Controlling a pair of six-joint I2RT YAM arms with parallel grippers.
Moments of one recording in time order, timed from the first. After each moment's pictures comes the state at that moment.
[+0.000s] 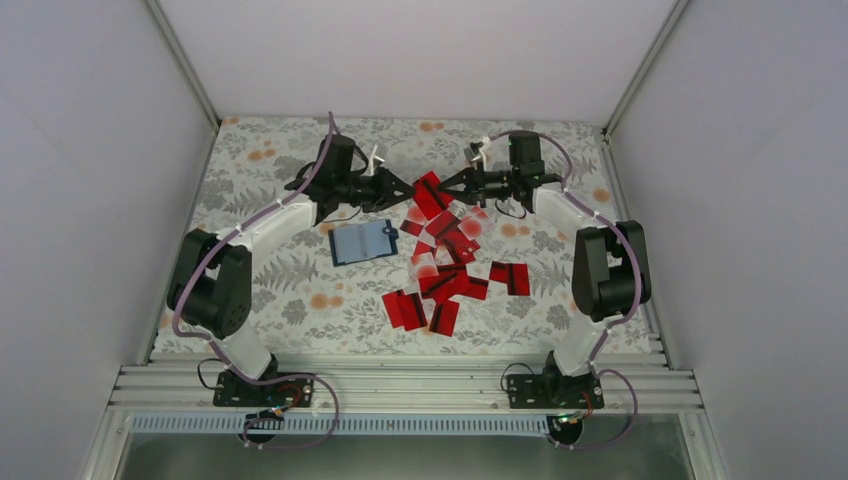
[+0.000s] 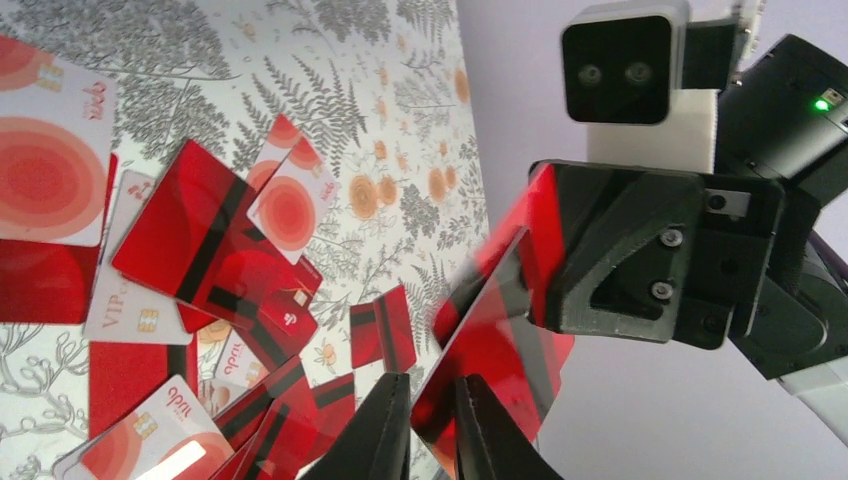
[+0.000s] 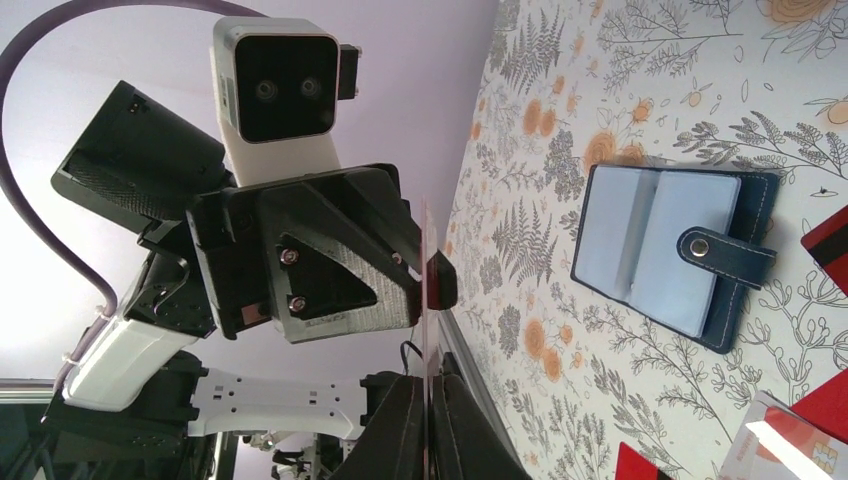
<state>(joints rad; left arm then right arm) -0.42 1.68 1.20 -0.09 0.79 -0.86 0.22 1.79 1.25 -0.15 -1.26 0.68</state>
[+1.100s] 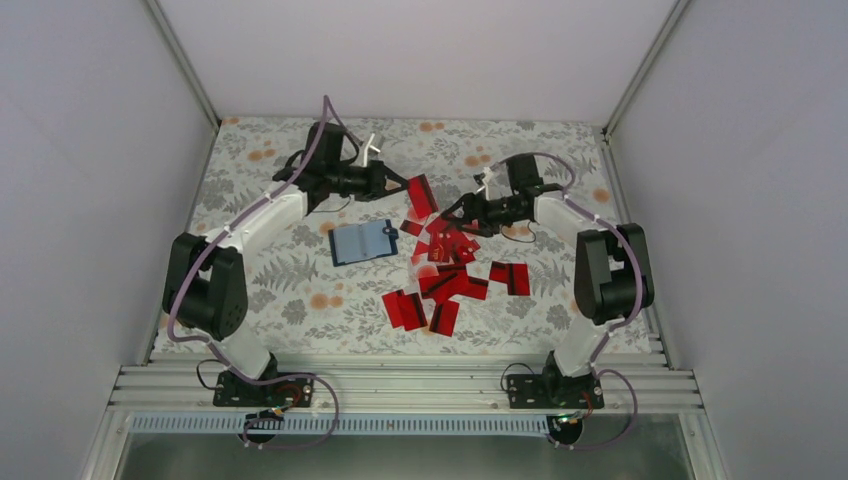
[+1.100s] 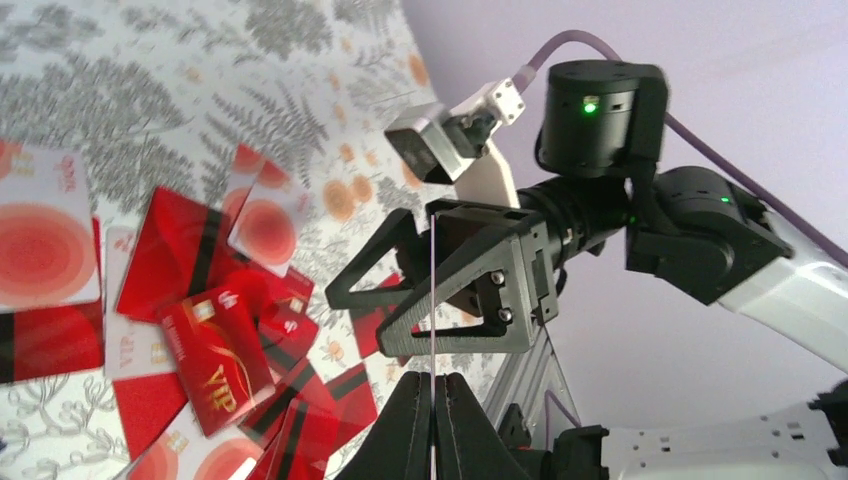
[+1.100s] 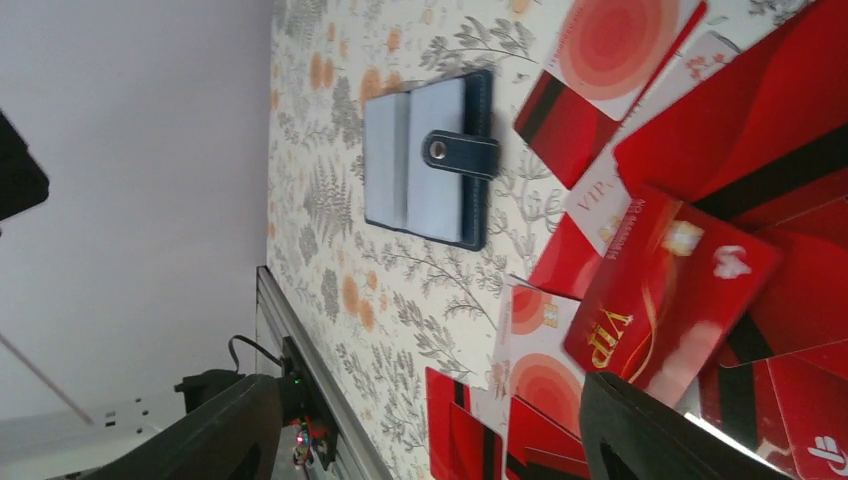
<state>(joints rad) -0.38 1.66 1.27 -0.22 0.86 -0.63 0.21 1.78 1.16 -0.49 -0.96 0.35</state>
